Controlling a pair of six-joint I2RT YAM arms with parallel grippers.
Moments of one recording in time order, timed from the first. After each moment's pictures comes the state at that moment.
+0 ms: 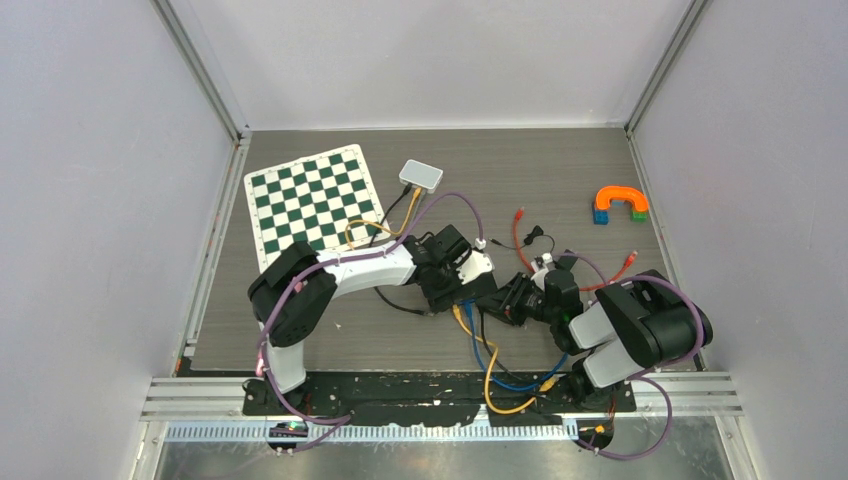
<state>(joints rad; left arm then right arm) -0.94 1.86 1.21 -0.48 0.08 0.28 0.33 1.52 0.05 0.95 -0.55 1.15</state>
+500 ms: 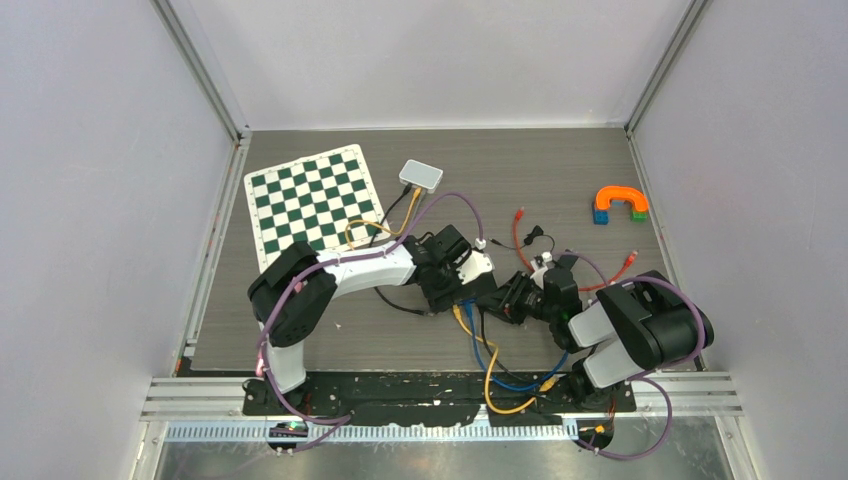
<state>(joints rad) -0.94 1.86 1.21 -0.48 0.08 0.28 0.33 1.51 0.06 0.92 -0.53 1.16</state>
